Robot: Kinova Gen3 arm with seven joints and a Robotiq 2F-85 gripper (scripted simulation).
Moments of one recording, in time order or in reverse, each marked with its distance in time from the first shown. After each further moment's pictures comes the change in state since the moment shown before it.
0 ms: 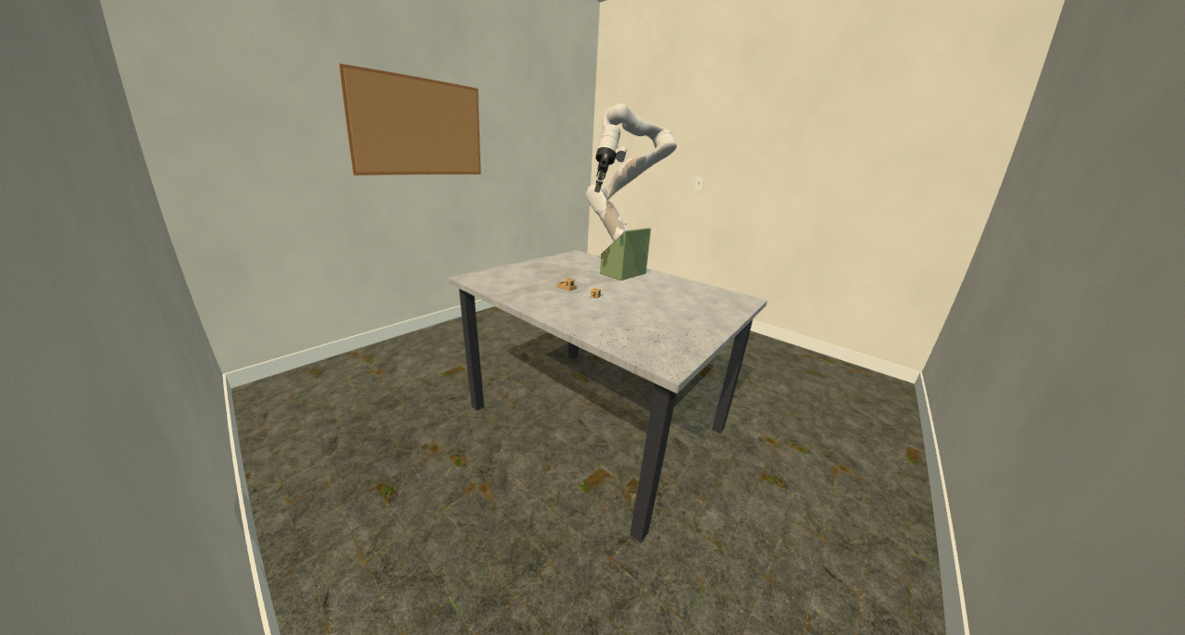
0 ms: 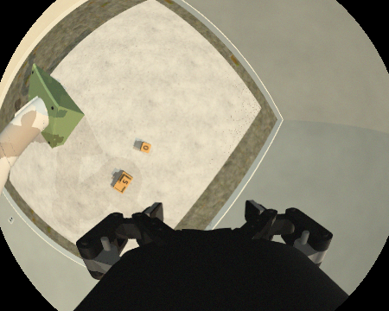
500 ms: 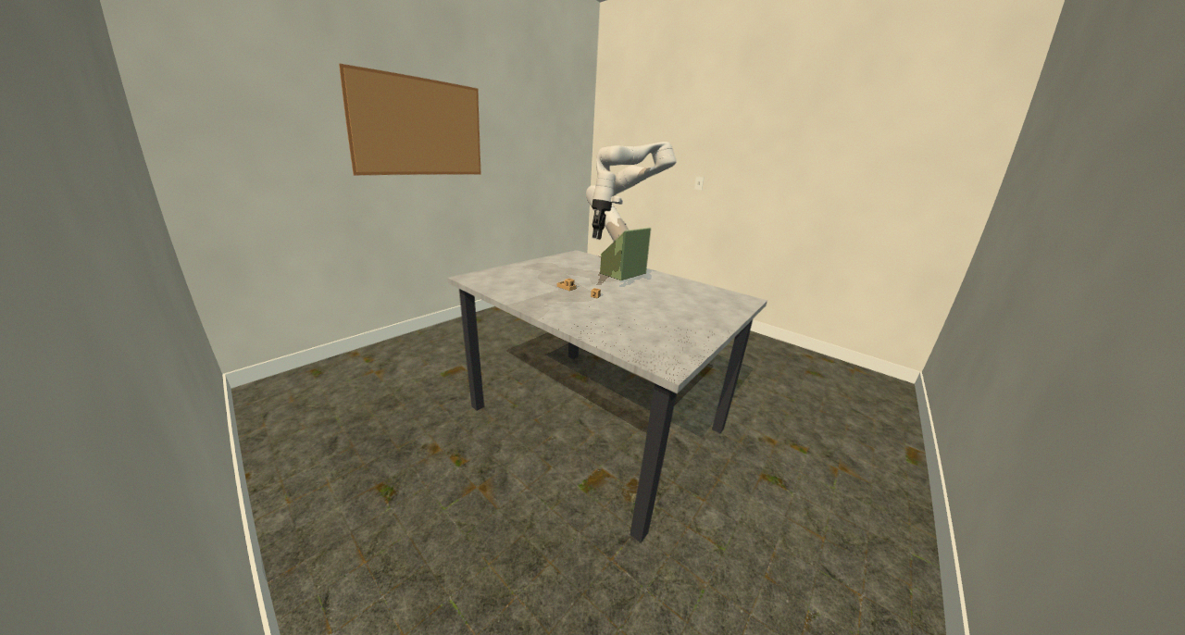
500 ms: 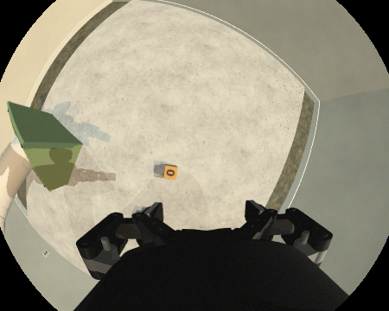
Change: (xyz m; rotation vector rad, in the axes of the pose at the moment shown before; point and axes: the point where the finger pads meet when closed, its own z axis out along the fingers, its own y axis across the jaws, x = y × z) arm 0.042 -0.066 0.179 0.293 0.058 0.195
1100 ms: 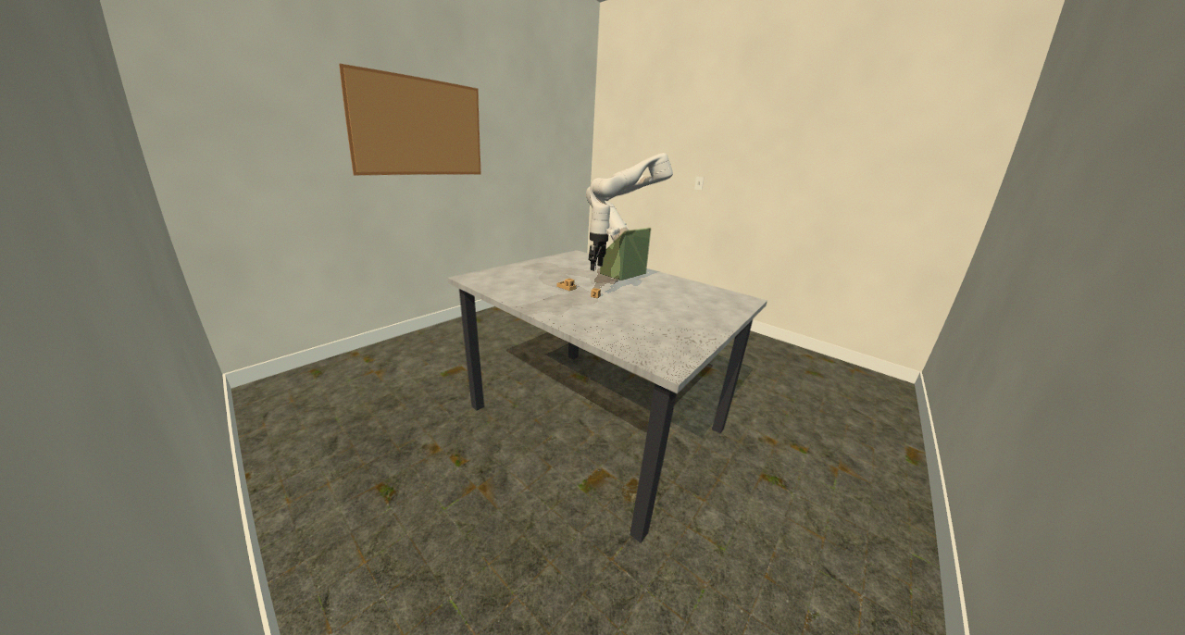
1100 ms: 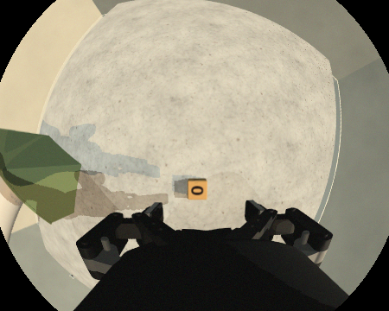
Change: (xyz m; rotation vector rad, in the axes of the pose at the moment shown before) arm 0.012 -0.048 0.116 0.188 0.042 0.145
